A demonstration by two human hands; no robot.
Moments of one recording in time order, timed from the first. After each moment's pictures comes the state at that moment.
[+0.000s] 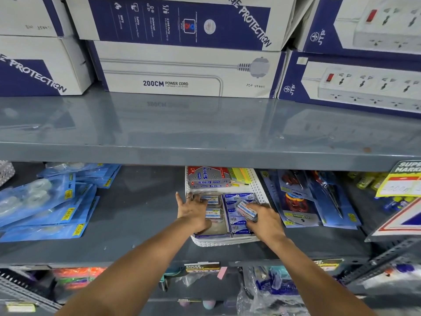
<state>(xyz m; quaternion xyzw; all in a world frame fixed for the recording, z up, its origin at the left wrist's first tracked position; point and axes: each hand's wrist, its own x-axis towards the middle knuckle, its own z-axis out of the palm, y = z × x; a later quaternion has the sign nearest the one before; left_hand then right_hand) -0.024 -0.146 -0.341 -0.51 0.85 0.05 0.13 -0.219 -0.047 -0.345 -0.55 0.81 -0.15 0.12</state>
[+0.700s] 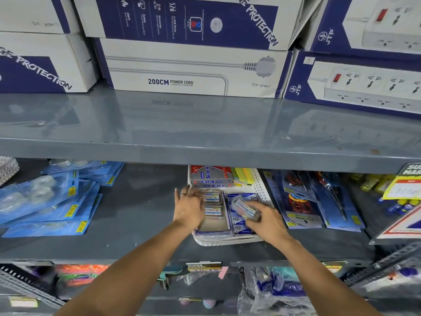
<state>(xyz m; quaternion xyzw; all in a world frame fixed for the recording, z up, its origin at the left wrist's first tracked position) -0.008 -0.154 -0.353 -0.54 0.83 0.09 -0.12 -0.219 -0.042 -0.335 -0.57 0.76 -0.24 0.21</state>
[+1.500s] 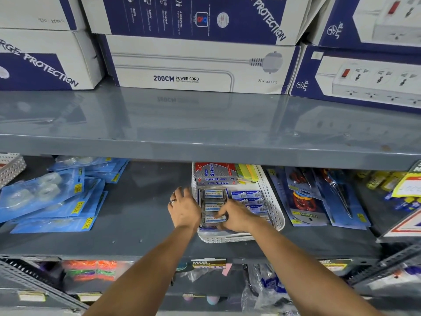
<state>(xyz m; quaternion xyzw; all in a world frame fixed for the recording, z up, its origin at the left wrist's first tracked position) 0.001 -0.146 -0.366 -0.68 0.68 0.16 -0.21 -0.149 -0.094 -0.336 -0.66 0.69 -0.06 0.29</state>
